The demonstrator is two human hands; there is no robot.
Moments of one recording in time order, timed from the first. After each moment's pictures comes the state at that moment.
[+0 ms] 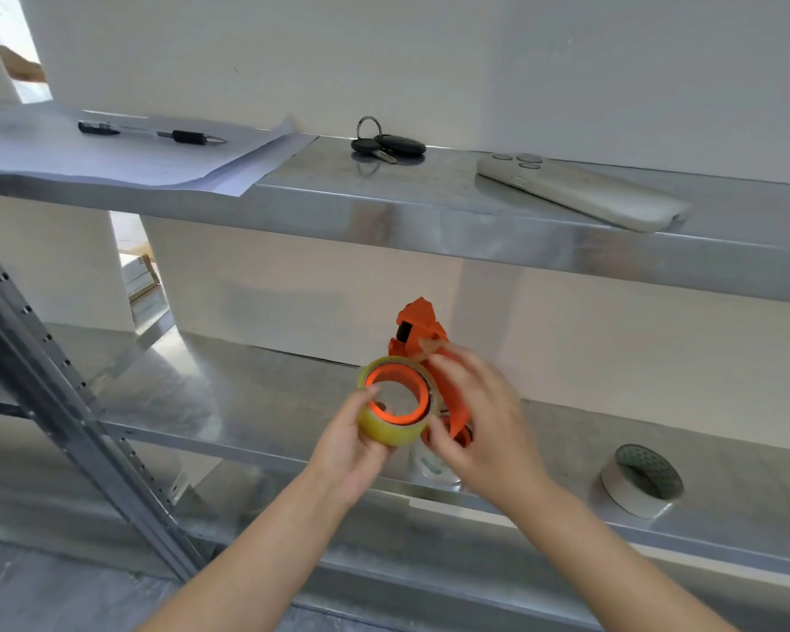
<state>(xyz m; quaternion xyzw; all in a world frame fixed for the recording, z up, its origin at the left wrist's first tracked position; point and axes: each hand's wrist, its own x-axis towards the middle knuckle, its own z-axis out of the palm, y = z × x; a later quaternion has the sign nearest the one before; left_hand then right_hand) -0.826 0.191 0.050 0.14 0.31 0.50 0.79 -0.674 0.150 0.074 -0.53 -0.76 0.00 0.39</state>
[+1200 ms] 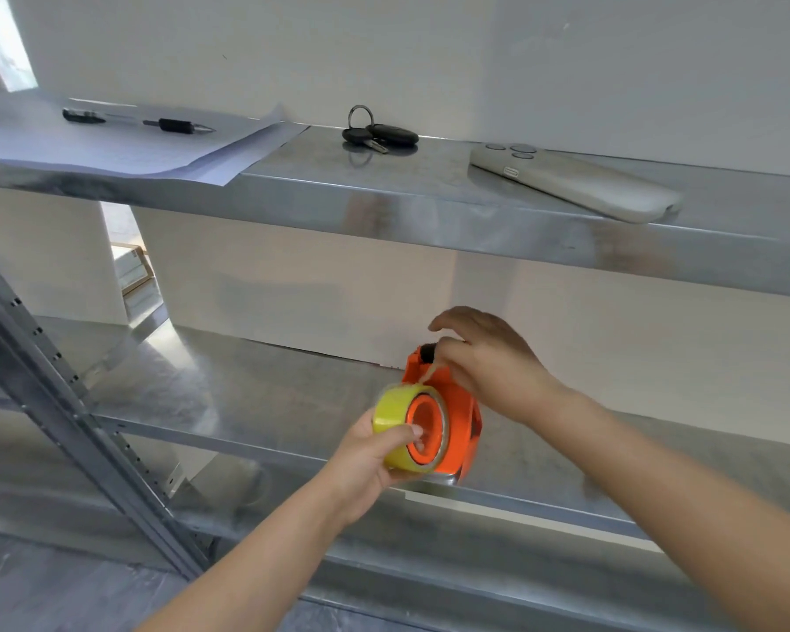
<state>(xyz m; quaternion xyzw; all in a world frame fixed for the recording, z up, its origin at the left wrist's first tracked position) -0.820 0.173 0.035 0.40 0.36 0.37 0.76 -0.635 0.208 0.108 -0.45 -0.87 -0.15 0.16</state>
